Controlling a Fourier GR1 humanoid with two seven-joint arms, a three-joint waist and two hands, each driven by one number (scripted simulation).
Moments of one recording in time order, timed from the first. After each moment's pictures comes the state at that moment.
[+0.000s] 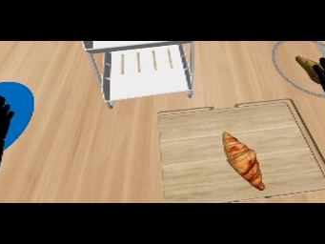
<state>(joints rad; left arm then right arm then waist) -0.04 0.57 -0.03 -1.36 0.34 0.28 -0.05 -0.24 -0.58 -0.01 -1.43 -0.40 0.00 -0.21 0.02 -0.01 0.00</state>
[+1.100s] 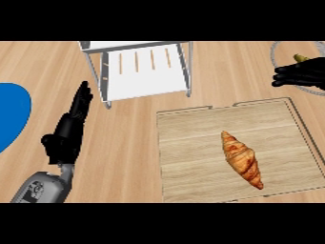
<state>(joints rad) -0.19 0.30 -0.32 -1.49 0.15 0.40 -0.03 -0.56 -0.79 0.14 -1.36 -0.87 0.95 0.11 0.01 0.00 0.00</state>
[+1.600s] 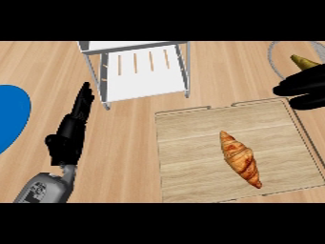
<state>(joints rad) -0.18 0.29 -0.32 -1.50 0.13 0.42 -0.01 -0.76 -0.97 0.12 -1.77 -0.51 1.05 0.13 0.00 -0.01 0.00</state>
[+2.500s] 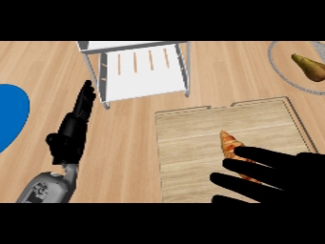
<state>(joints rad) -0.19 0.25 -0.30 -1.53 0.09 0.40 0.02 -0.65 -0.85 0.36 -2.26 -0.13 1.02 0.41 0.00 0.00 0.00</state>
